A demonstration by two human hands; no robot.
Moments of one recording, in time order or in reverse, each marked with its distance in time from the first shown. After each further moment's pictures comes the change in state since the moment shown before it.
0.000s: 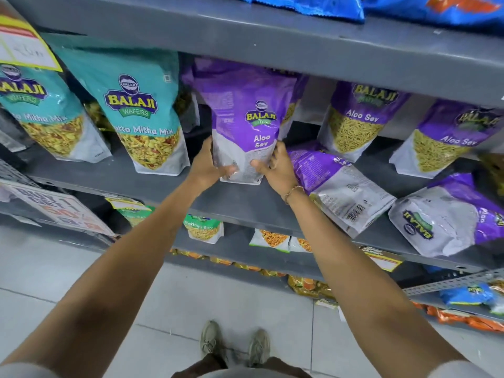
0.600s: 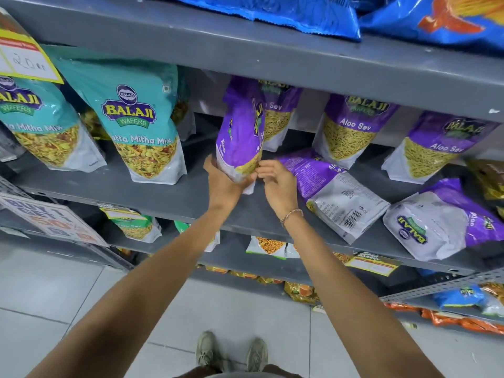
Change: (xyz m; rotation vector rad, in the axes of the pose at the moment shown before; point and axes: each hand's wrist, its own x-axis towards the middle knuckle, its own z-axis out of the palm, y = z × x) left_hand -0.026 0.010 0.057 -0.175 0.248 -0.016; right_hand -0.027 -0.007 0.008 -0.194 0.234 -0.064
